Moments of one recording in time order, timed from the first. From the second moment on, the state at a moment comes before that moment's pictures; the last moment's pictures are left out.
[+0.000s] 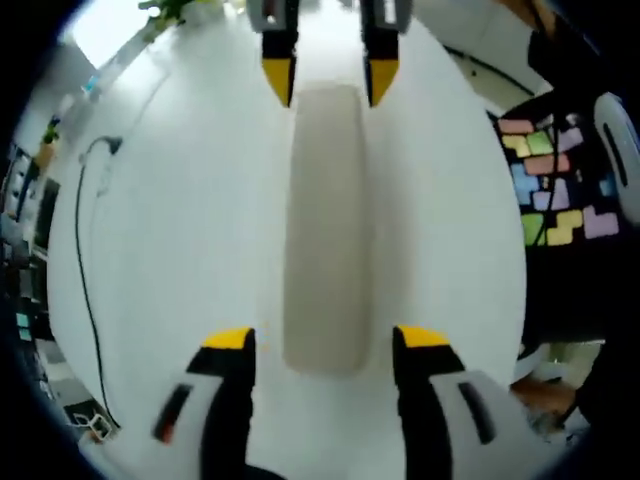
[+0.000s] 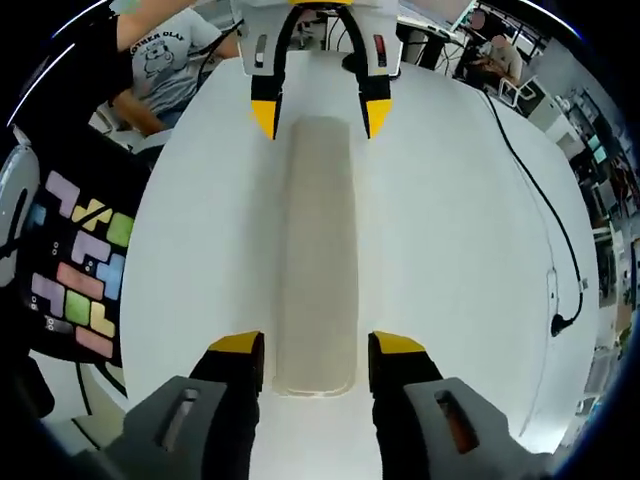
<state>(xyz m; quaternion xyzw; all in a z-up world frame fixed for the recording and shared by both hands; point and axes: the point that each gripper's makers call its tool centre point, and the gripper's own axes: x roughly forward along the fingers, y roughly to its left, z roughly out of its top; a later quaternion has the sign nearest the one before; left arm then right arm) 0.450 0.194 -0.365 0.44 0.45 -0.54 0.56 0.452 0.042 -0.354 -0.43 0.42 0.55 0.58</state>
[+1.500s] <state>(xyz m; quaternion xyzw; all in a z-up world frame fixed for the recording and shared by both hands) 0.469 0.179 -0.373 0.44 0.44 -0.53 0.57 0.455 0.036 -0.375 -0.41 0.39 0.57 0.60</state>
